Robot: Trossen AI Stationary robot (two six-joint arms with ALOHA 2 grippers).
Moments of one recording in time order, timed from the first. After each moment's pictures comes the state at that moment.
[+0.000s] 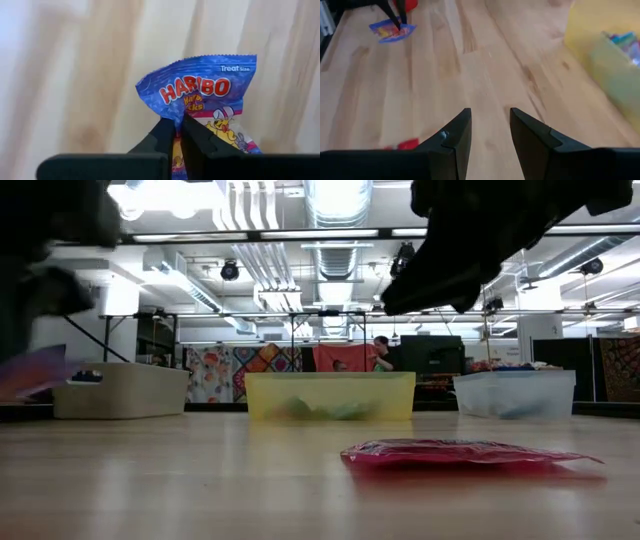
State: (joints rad) left arm -0.70 1.57 0.89 -0.62 -0.18 -0.95; right arm 0.36 1.51 0.78 0.10 0.40 0.44
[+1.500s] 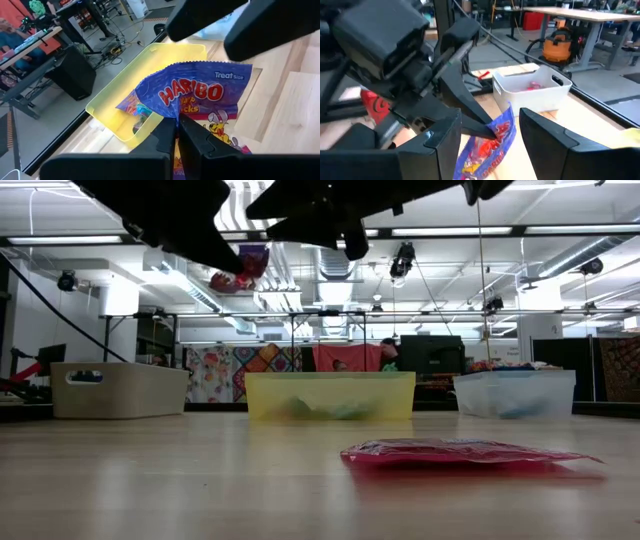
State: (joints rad) left arm -0.53 1.56 0.99 -0.51 -1.15 -0.66; right arm 0.23 1.81 1.10 0.57 0.51 0.10
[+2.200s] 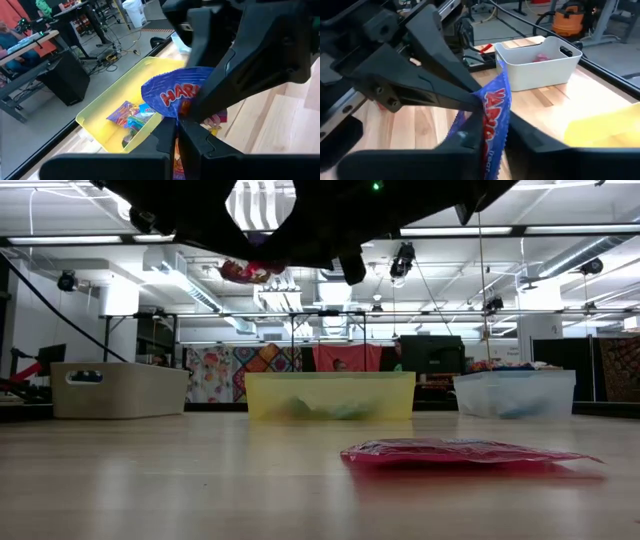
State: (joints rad) left arm -0.53 1.56 0.99 -0.36 -1.17 -0.58; right arm 0.19 1.82 1.10 0.45 0.41 0.19
